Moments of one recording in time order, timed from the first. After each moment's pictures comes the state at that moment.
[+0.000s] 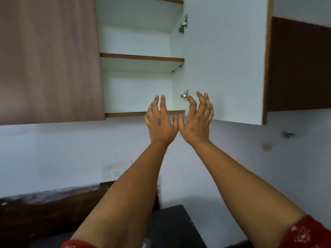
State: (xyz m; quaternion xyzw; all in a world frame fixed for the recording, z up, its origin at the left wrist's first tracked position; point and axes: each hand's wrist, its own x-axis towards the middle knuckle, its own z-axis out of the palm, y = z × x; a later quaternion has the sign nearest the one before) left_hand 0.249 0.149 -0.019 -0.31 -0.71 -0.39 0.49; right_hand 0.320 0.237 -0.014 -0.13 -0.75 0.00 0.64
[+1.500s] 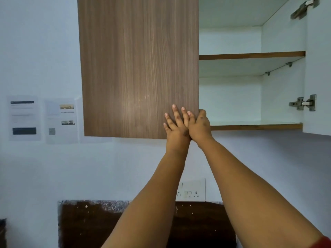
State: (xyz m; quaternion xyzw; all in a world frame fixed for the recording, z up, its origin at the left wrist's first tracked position) left_hand 0.000 -0.070 -0.001 -0.16 -0.82 -0.06 0.54; right_hand 0.047 -0.011 0.043 -0.02 -0.76 0.47 0.45
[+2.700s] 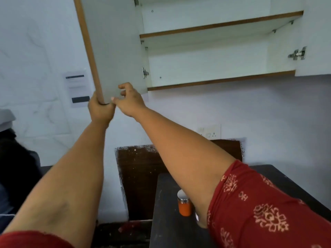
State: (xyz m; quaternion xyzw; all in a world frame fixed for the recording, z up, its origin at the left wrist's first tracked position) left_hand 0.180 -0.546 -0.020 -0.13 -0.69 -0.58 0.41; right_hand 0.244 -0.434 0.003 0.16 -0.80 0.51 0.27
